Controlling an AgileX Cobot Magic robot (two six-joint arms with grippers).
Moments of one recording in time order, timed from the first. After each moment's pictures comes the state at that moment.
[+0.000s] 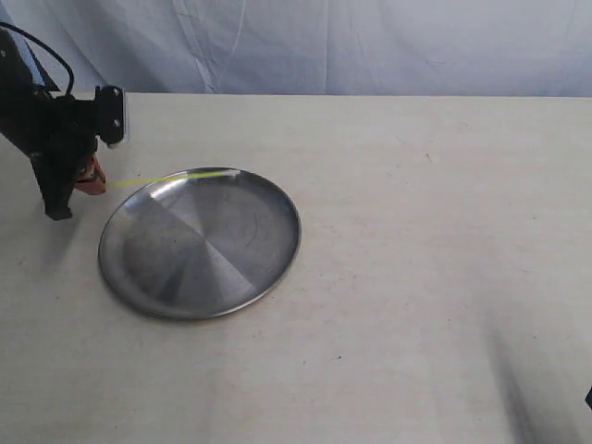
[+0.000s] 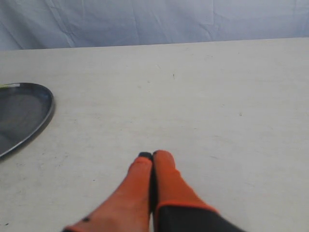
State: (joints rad) left arm -0.07 1.94 -1.28 -0.21 0.69 1.46; right arm 0.04 0.03 0.00 0.13 0.36 0.00
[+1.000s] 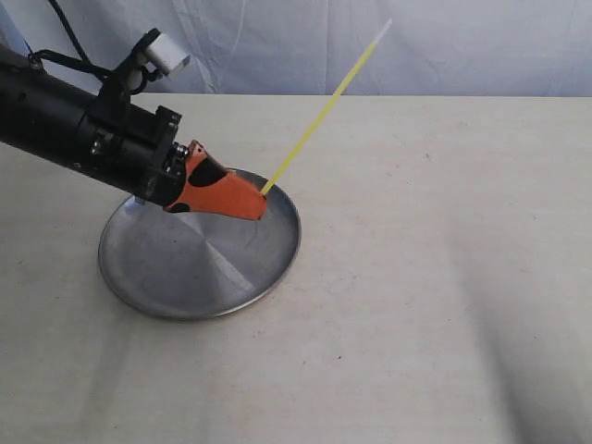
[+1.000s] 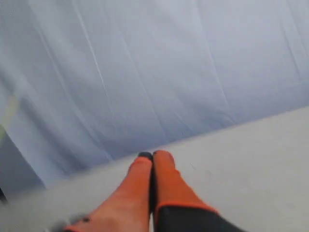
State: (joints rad) left arm -0.27 1.63 -0.99 -1.25 1.21 1.37; right arm 0.04 0.03 0.00 0.32 -0.04 0.12
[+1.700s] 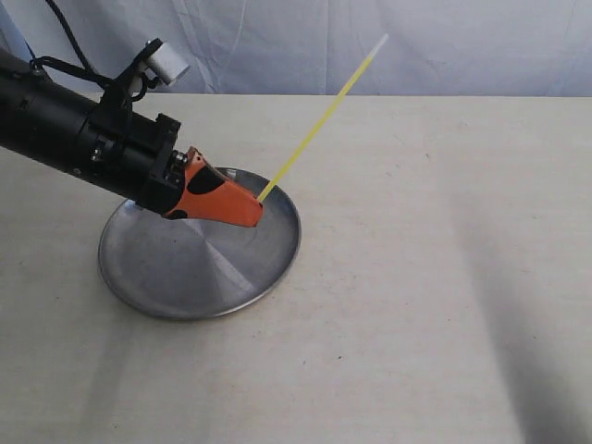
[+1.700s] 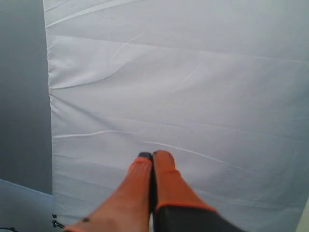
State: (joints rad) left arm -0.27 1.63 -0.98 -1.23 1.19 1.37; right arm 0.04 0.05 -0.02 0.63 -0.29 0.81
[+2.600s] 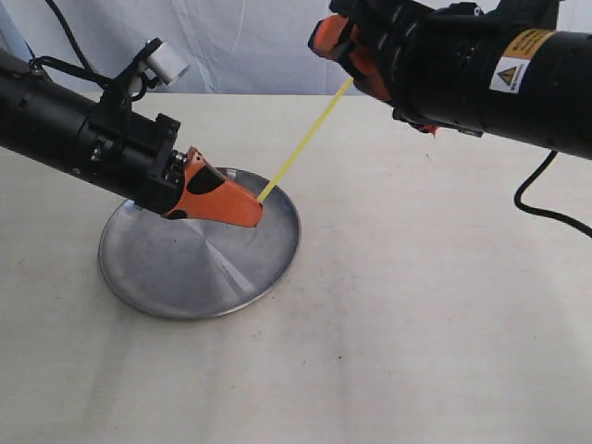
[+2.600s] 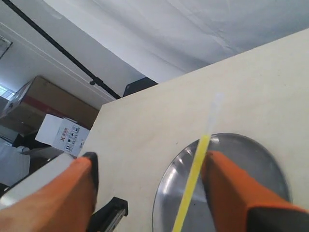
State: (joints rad) left arm -0.27 1.63 -0.98 -1.23 1.19 1.37; right arm 0.53 1.25 -0.83 0.01 -0.03 0.78
